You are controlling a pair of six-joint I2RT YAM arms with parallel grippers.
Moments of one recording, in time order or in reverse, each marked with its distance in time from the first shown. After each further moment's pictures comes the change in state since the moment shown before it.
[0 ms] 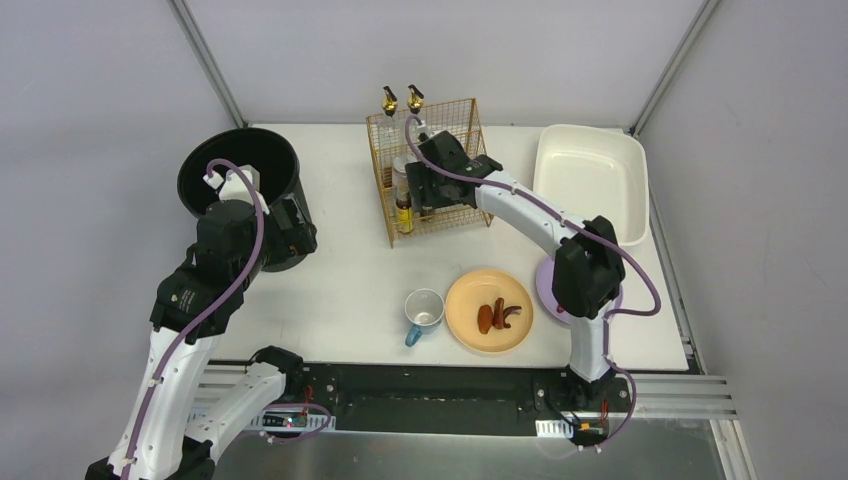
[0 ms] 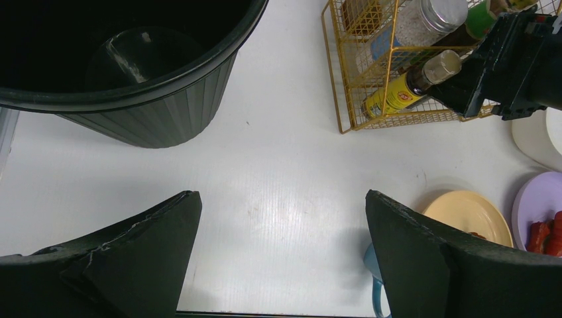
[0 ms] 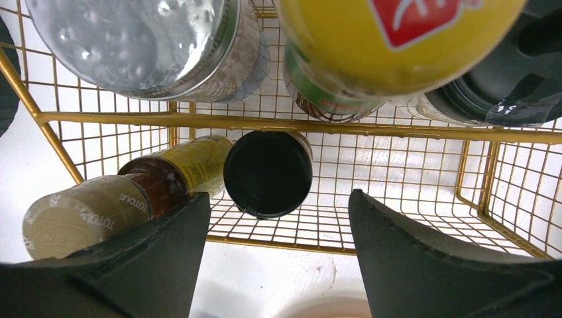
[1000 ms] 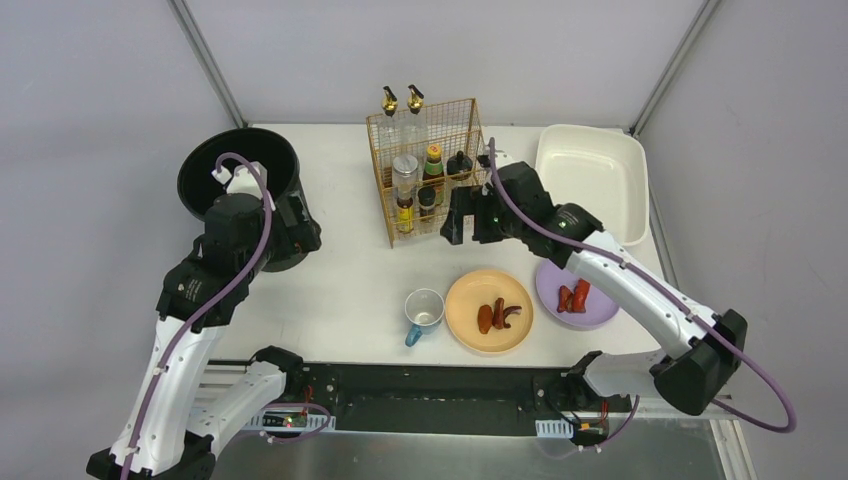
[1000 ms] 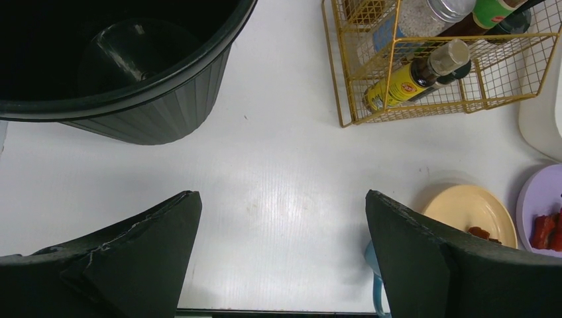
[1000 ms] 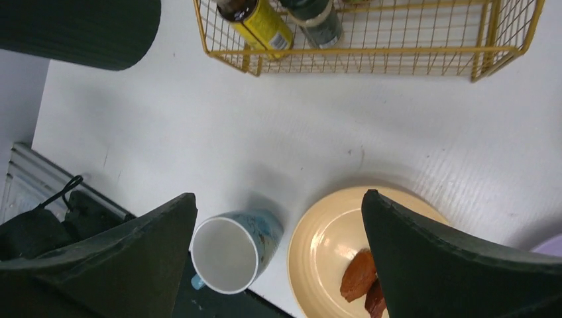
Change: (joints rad) left arm 0.000 0.039 0.002 0.001 0.013 0.002; right arm 0.015 -0.657 -0.482 0.035 -0.123 0.113
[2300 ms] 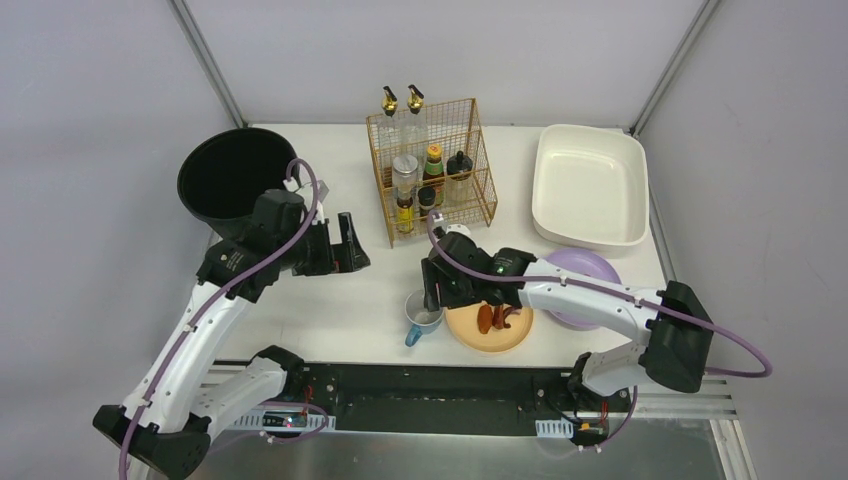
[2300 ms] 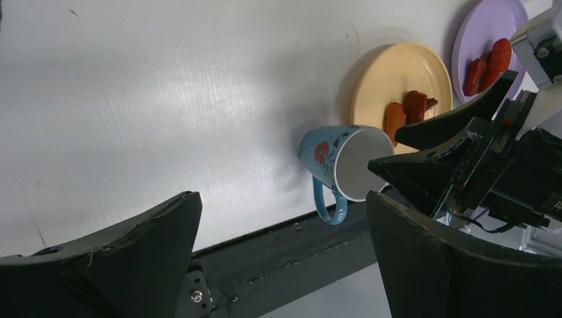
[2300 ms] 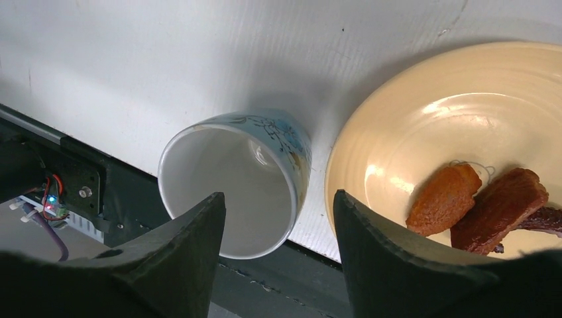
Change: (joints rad) left arm -0.070 0.108 -0.108 0.008 0.417 -0.068; right arm 0.344 0.089 -0.220 -0.022 0.109 0.287
